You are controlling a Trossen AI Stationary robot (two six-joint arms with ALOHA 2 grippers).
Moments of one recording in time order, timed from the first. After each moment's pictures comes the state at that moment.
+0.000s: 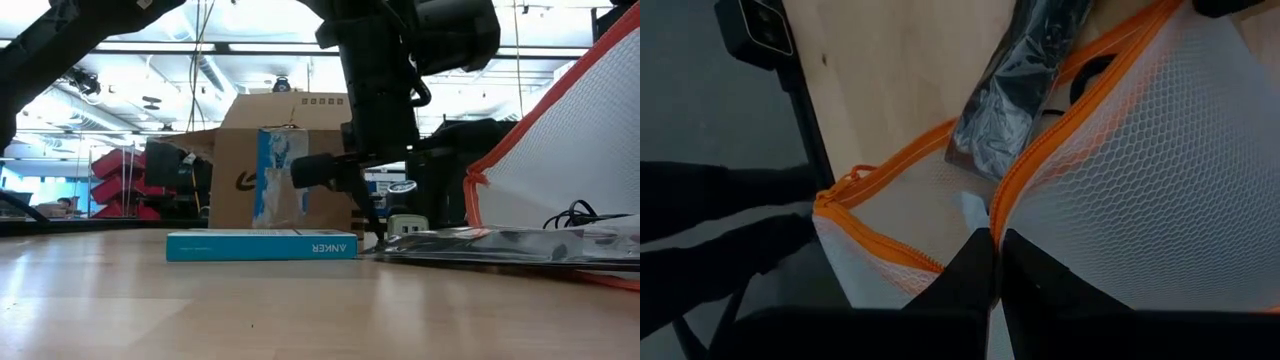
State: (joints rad) left arm -0.14 2.42 2.11 -0.96 -0.22 -1.61; right arm 0.79 1.44 1.25 -1.00 0.18 1.09
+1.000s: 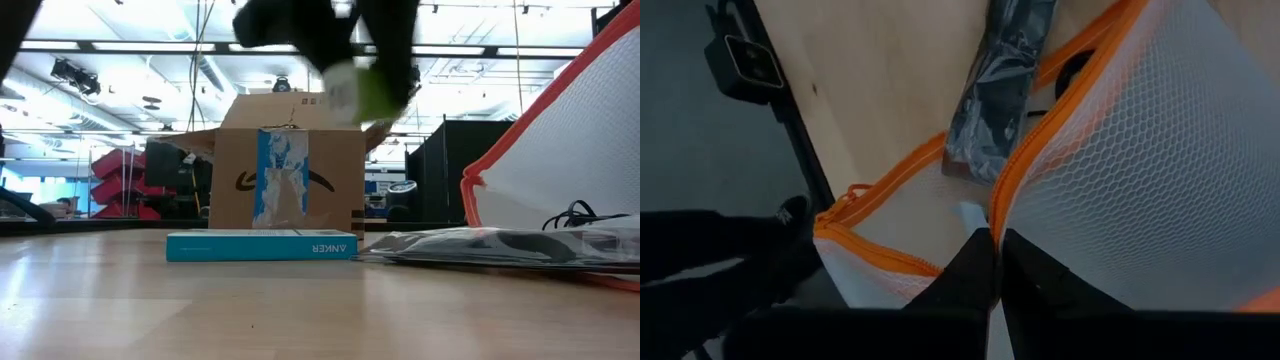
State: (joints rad) left arm -0.48 2.34 2.27 -1.21 -0.42 -1.05; right arm 0.79 1.44 1.25 -1.00 0.21 1.23
